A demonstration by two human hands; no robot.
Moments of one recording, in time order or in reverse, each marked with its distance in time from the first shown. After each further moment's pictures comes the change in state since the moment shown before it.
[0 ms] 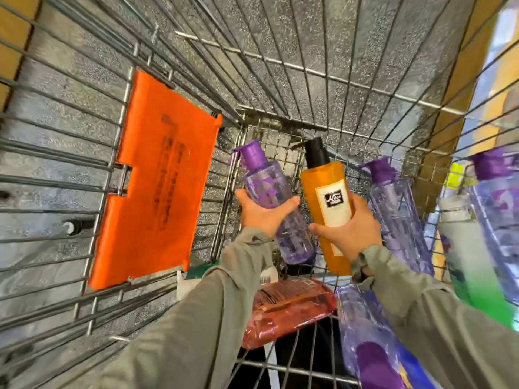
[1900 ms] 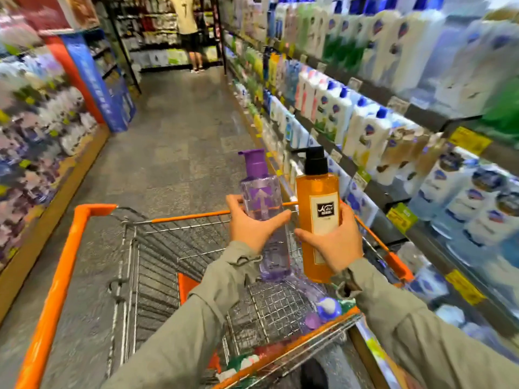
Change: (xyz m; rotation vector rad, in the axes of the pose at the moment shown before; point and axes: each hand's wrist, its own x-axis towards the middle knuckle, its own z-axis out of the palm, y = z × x) left_hand -0.354 0.265 -0.108 -0.019 -0.623 1.002; right_hand -0.391 -0.167 -0.164 0.584 0.920 -0.457
